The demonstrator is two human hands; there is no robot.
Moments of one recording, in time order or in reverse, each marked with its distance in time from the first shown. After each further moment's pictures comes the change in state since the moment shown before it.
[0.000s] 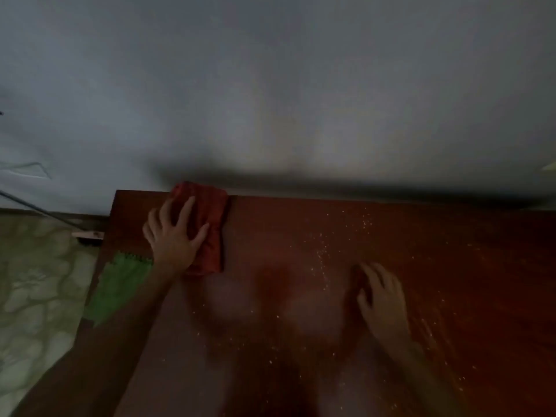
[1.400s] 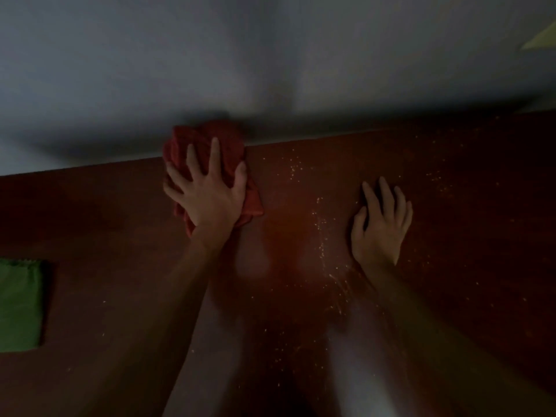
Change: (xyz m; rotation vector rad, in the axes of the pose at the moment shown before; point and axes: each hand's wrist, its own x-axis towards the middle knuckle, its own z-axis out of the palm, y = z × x) left_hand -0.042 0.247 0.105 0.119 0.004 0.010; right_hand 0.061 0.119 0.014 0.010 0.393 0.200
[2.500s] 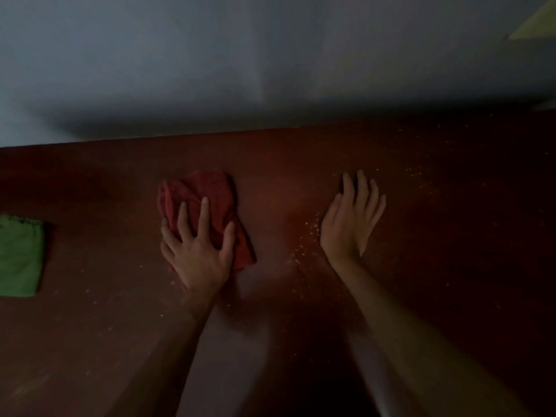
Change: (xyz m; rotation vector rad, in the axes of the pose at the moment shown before) left_hand -0.149 -0.014 0.005 0.014 0.053 -0.063; right_hand 0.004 0.001 -0.006 0.063 -0.080 0.051
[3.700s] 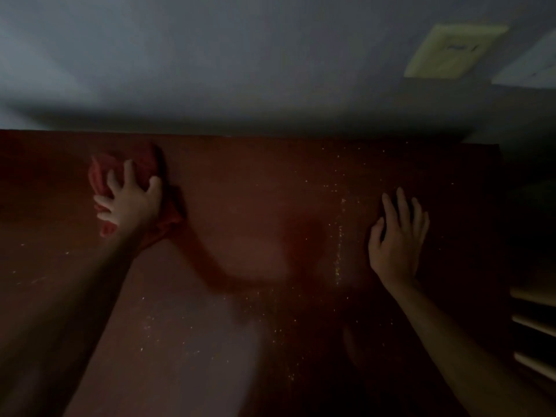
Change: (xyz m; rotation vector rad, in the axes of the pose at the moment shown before) left_hand 0.073 0.070 -0.011 -0.096 -0.144 -0.490; right_hand 0.087 0.220 -0.085 -0.061 -0.045 -0.219
